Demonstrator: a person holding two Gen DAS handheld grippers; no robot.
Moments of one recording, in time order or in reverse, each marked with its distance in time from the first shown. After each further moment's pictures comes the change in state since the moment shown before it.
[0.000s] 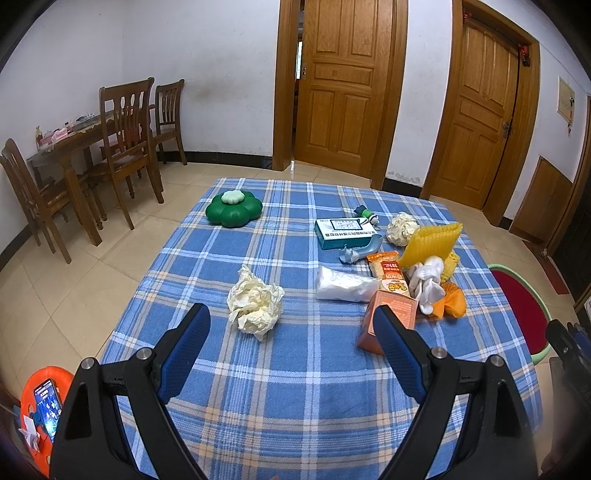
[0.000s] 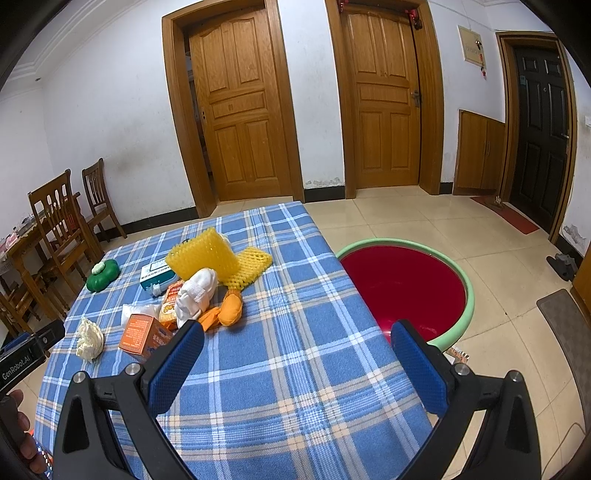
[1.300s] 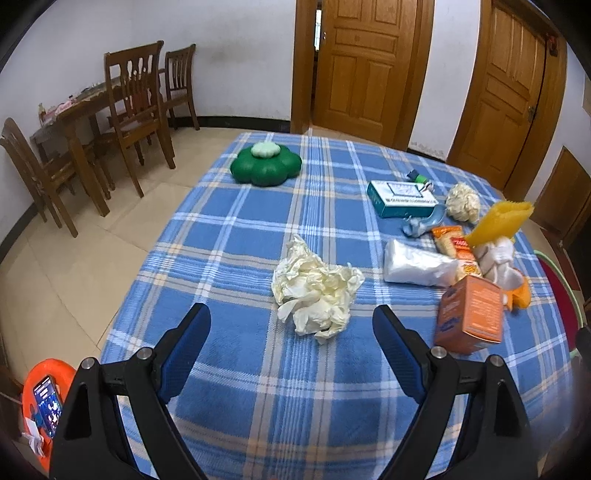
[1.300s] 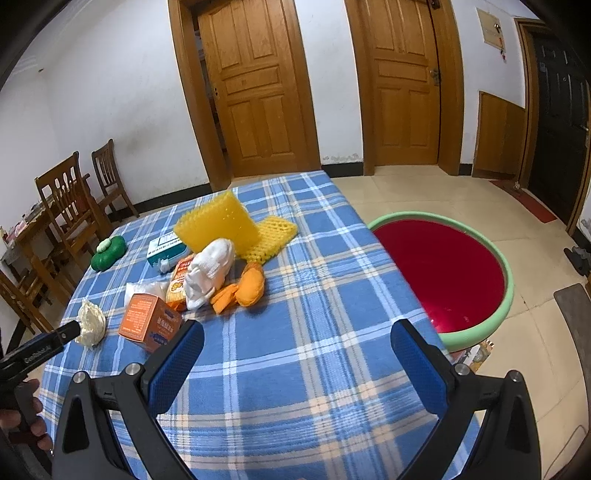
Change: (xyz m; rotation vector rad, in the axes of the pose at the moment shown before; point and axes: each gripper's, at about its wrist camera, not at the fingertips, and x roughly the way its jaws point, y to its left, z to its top) left arm 0.071 0.046 -0.006 -0.025 0.157 0.060; right arm 0.034 0.022 -0.008 -0.012 0.115 0.058
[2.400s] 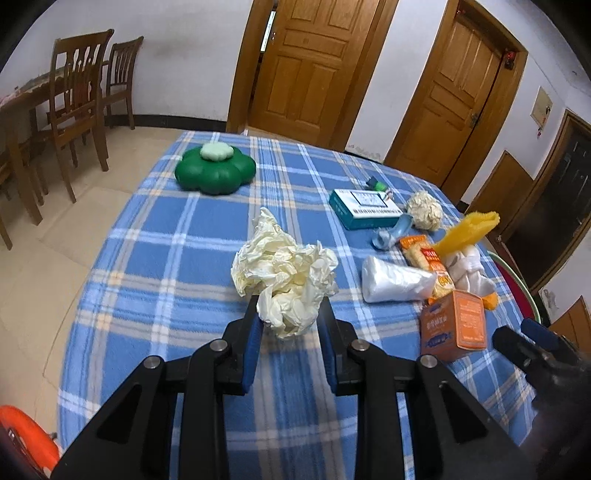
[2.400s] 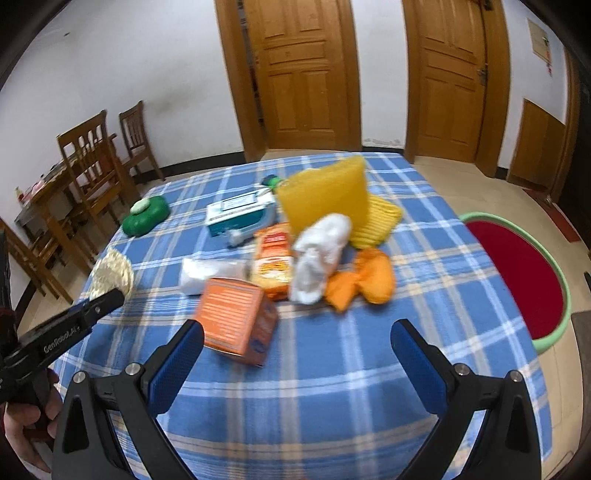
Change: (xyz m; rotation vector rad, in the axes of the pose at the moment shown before) left arm 0.030 0.031 0.019 0.031 -0.013 -0.305; right arm 0.051 0.103 0.002 -0.128 0.096 0.079
